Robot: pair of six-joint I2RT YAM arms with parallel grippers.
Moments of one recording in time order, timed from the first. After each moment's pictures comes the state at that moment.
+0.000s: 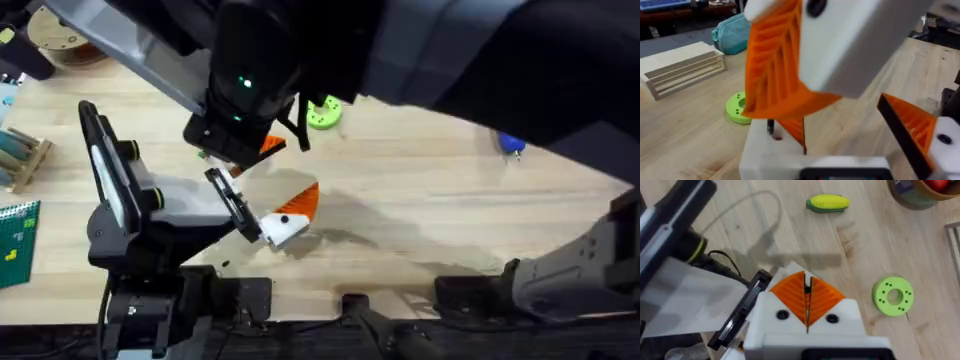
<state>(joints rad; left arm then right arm) 0.03 0.01 0.01 -0.10 0.98 -0.01 1.10 1.86 1.93 -1.08 0.03 -0.13</state>
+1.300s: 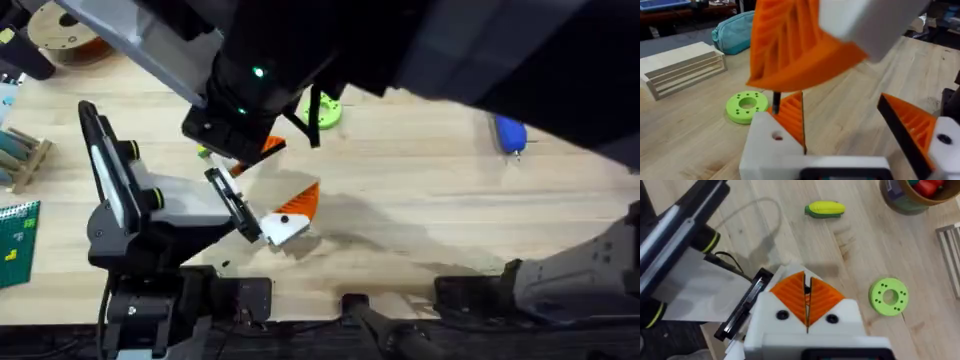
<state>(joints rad) 0.03 0.01 0.01 -0.10 0.98 -0.01 1.10 1.82 1.93 -1.08 0.03 -0.13</state>
